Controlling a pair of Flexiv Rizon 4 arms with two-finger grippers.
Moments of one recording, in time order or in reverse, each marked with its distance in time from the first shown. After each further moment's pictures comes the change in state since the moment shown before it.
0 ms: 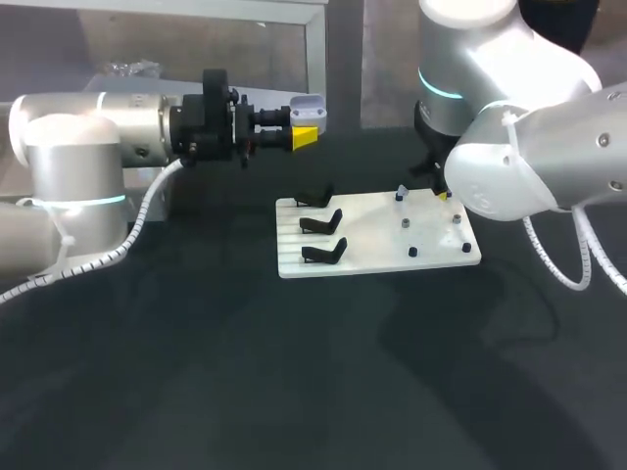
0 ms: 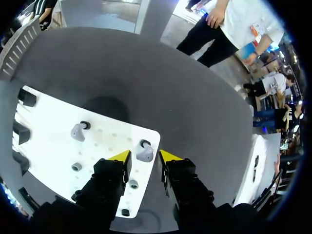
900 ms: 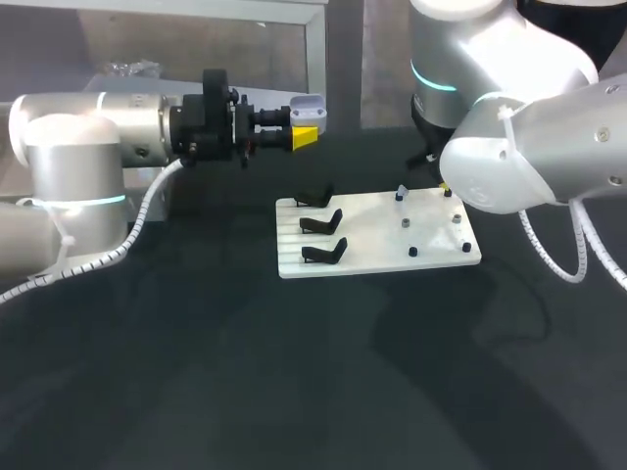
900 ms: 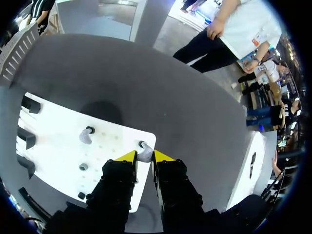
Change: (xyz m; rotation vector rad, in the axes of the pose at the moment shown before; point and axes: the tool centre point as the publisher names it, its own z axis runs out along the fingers) left arm 0.000 0.000 0.000 0.000 0.000 0.000; right arm -0.007 -0.002 -0.025 0.040 -0.014 0.018
